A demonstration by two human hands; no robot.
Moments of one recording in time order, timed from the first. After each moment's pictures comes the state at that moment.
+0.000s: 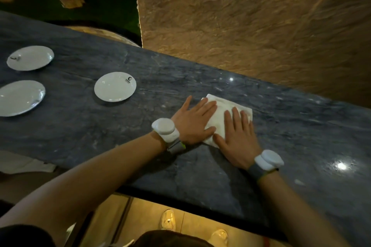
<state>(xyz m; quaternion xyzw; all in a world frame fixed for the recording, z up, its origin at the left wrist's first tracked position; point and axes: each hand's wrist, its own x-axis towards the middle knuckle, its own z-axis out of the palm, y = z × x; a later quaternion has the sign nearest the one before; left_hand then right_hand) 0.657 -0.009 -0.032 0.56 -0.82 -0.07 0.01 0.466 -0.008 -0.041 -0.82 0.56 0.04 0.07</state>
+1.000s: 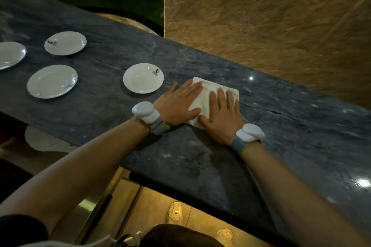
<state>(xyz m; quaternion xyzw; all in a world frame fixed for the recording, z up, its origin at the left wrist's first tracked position) 0.770 -0.001 -0.037 0.63 -0.77 -0.10 0.04 0.584 -0.032 -0.030 -0.87 0.48 0.04 0.08</state>
